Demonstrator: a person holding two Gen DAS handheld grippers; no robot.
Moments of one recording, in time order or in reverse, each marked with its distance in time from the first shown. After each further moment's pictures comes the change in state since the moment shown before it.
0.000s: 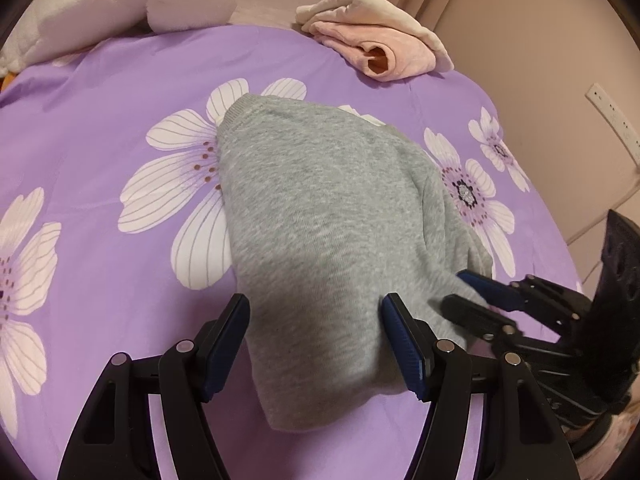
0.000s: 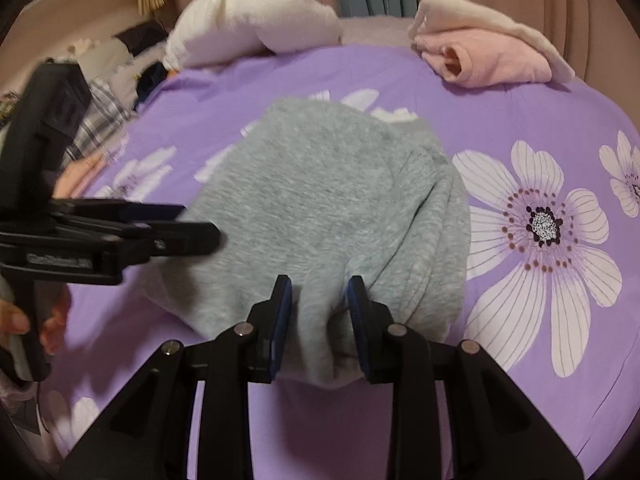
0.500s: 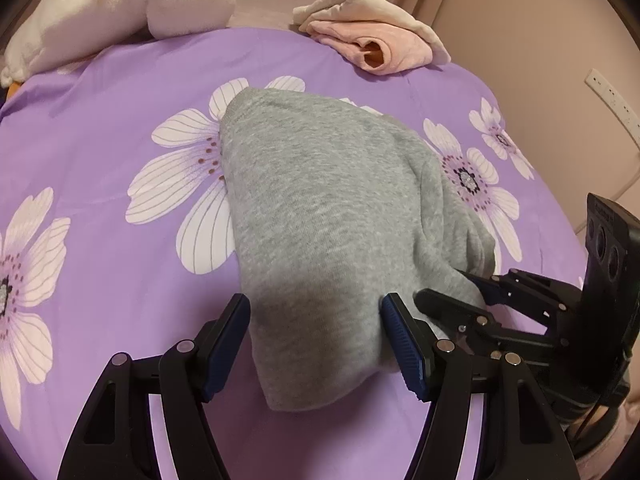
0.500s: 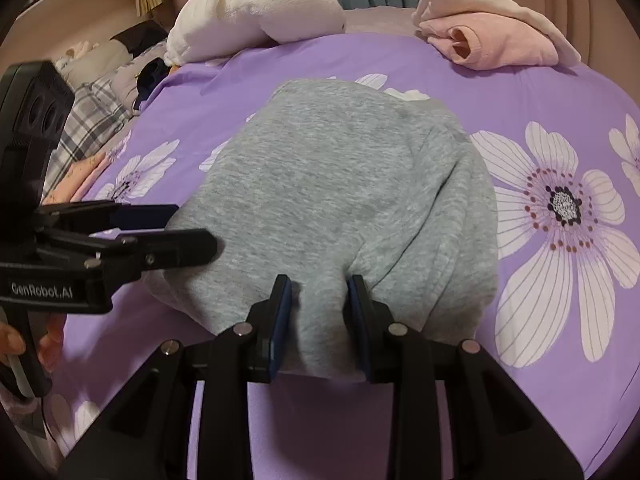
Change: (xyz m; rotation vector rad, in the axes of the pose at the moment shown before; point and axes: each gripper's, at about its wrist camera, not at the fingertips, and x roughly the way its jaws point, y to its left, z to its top) left arm -0.005 -0.007 -0.013 0.038 -0.008 0.036; right arm 0.021 0.004 -0.006 0.032 0.040 0.012
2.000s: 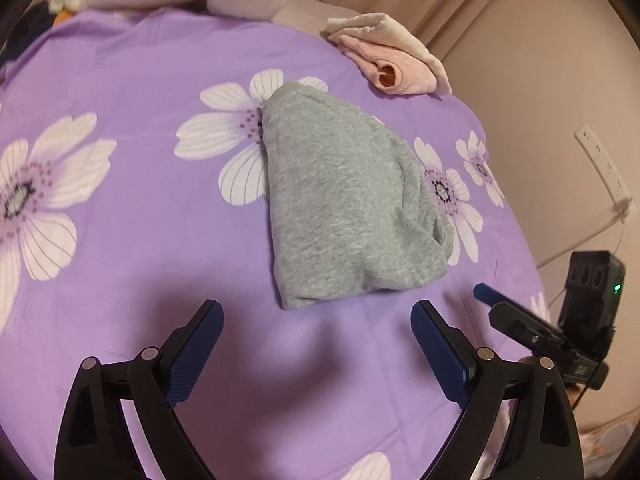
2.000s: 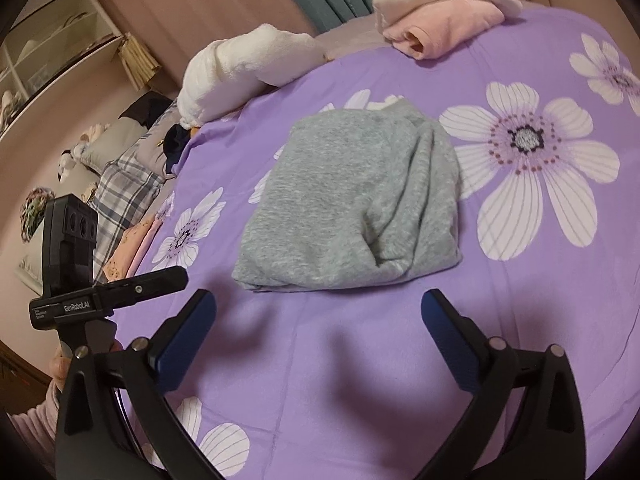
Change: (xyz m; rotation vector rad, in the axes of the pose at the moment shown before) left arm -0.055 0.029 -0.044 -0.212 -0.003 -0.127; right arm -0.072 -0.014 -0.036 0.274 -0.076 0.175
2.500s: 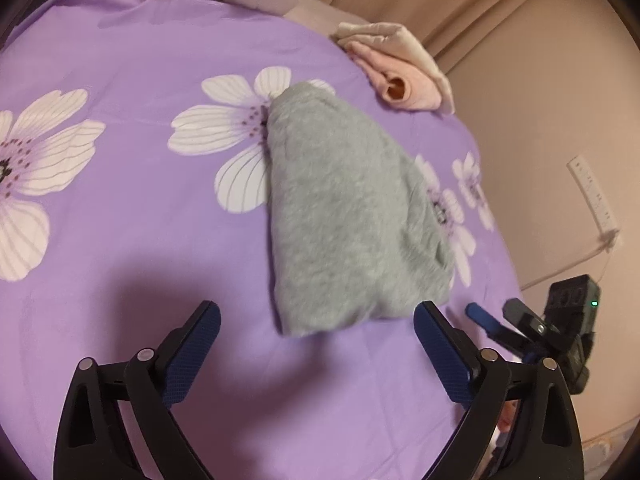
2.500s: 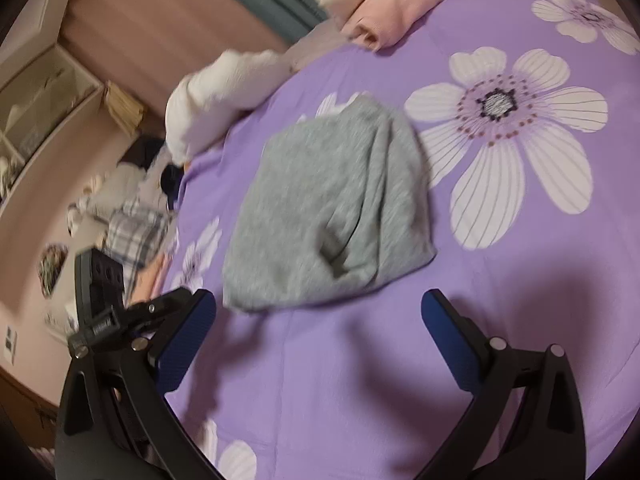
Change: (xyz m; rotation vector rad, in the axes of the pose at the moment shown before) left arm 0.018 0.021 0.012 -0.072 -0.031 -0.096; right arm -0.001 -0.045 0.004 0.189 -0.052 0.070
